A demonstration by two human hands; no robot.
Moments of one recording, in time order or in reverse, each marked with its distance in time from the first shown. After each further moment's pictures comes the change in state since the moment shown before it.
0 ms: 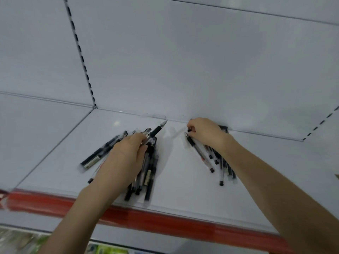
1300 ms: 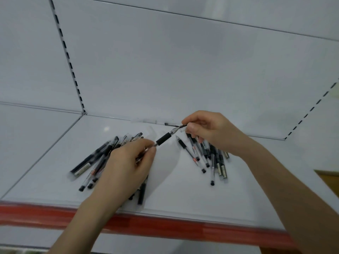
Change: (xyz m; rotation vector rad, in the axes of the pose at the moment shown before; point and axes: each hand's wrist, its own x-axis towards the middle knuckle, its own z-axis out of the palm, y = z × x) left_hand -0.012 0.026 -0.008 -0.277 0.037 0.087; right_hand -0.082 -0.022 -0.067 0.815 0.080 -0.112
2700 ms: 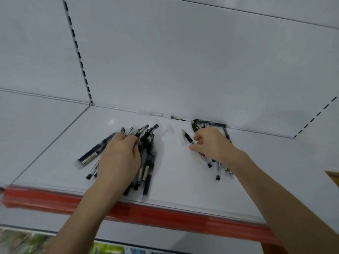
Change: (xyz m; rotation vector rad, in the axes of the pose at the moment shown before) left_hand -0.001 -0.042 0.008 0.395 0.074 -0.180; right_hand 0.008 0.050 0.033 -0.544 -0.014 0.249
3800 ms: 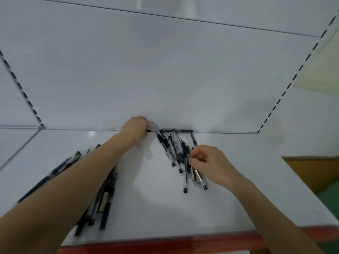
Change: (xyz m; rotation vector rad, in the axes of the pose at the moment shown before) left_hand 0.147 0.059 0.116 0.318 -0.466 0.337; right_hand -0.048 0.060 -0.019 0.372 0.163 0.119
